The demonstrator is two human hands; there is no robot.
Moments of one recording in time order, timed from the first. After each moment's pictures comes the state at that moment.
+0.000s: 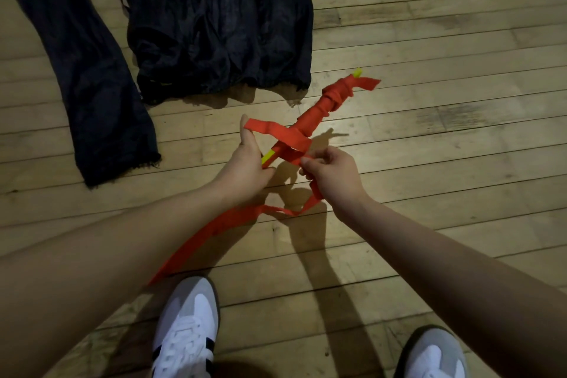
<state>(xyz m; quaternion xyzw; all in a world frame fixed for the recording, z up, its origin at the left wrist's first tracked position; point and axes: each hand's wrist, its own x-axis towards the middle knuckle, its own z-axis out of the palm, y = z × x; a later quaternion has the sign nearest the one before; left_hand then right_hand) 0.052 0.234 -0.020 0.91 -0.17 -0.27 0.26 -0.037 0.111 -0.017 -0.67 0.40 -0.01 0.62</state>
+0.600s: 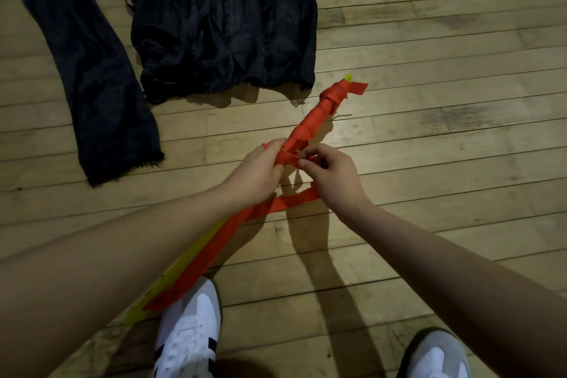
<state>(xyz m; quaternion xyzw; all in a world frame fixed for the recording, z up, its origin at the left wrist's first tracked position) 0.048 0.235 -0.026 0.87 -0.29 -0.27 0.29 -0.041 0.112 -0.025 -0.75 0.30 -0.03 0.59</state>
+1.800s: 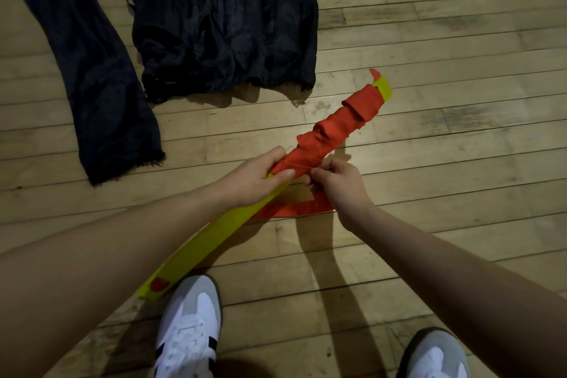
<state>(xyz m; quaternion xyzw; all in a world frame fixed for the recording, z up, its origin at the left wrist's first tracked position) 0.054 0.250 -0.026 0.82 -0.32 -0.36 0.32 -0.049 0.112 -0.025 -0.64 0.41 0.01 0.65</state>
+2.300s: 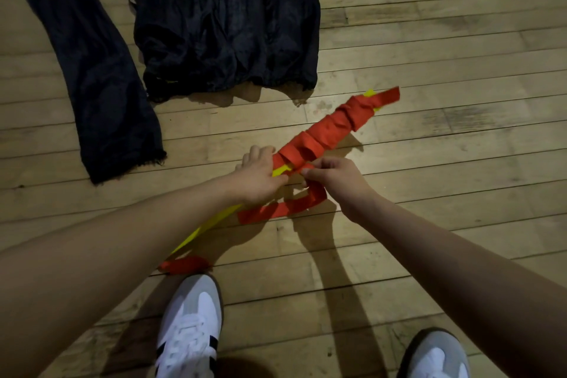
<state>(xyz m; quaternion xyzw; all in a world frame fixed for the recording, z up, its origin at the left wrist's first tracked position) 0.058 0.237 -0.034 0.89 -0.24 -0.37 0.14 -0.039 0.106 -0.016 -0.64 0.35 0.08 0.67</state>
